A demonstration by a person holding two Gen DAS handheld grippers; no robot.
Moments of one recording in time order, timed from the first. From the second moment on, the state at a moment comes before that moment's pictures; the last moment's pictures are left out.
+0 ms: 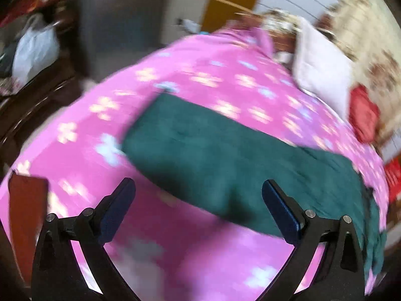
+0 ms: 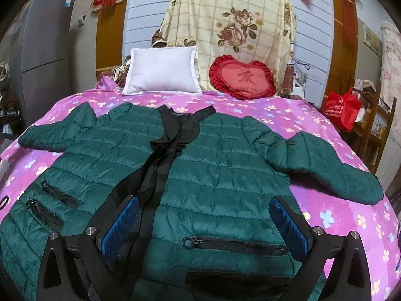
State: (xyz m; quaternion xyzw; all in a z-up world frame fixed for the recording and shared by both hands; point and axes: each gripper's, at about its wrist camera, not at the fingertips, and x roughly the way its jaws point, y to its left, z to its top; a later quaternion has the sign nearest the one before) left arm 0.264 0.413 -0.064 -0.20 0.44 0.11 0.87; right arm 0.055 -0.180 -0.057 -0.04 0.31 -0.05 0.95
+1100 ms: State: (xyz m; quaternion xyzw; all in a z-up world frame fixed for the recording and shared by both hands) left arm 0.263 0.424 -0.052 -0.32 0.32 -0.04 0.89; right arm 0.064 -0.176 -0.064 -0.03 0.34 -0.02 0.94
